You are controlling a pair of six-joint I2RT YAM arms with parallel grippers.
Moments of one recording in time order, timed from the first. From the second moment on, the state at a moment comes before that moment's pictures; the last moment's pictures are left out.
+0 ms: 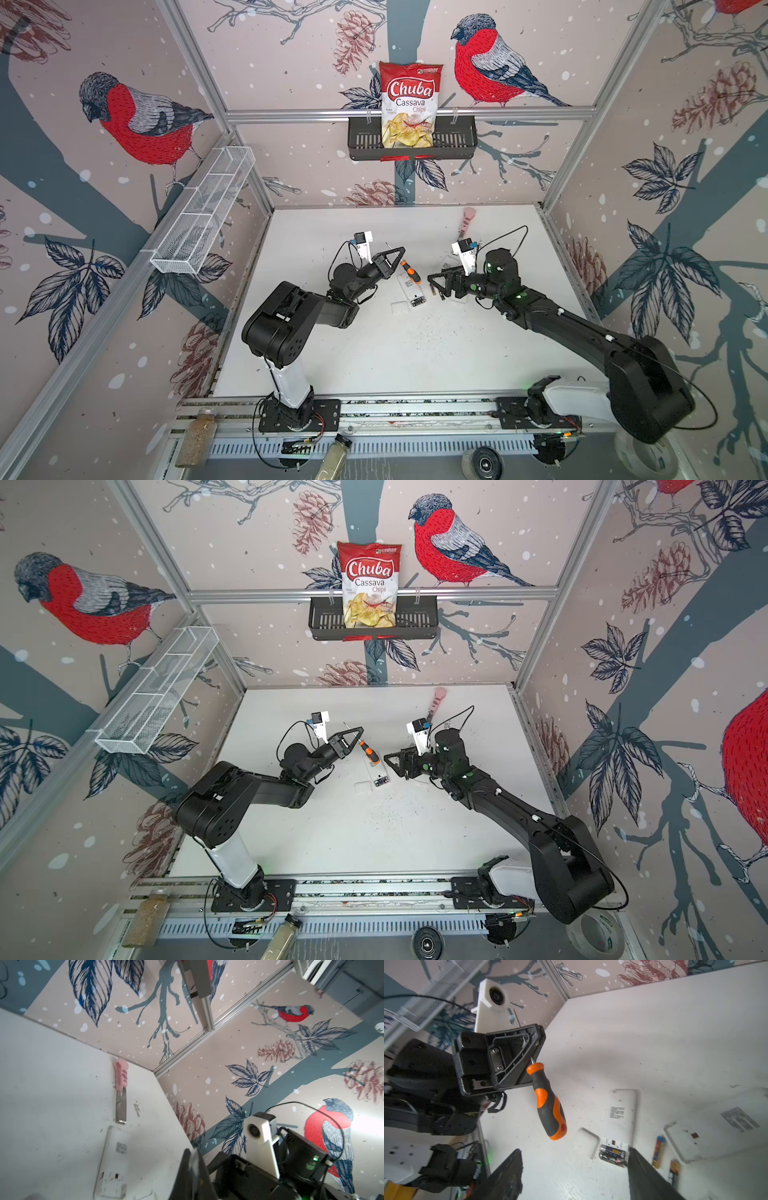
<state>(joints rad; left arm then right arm) -0.47 1.77 0.62 1.40 0.44 -1.04 0.50 1.30 0.67 0.25 -0.59 0.38</state>
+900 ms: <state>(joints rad) -0.48 1.88 0.75 1.50 0.26 -1.16 0.51 1.91 0.87 1.23 -0.89 0.97</state>
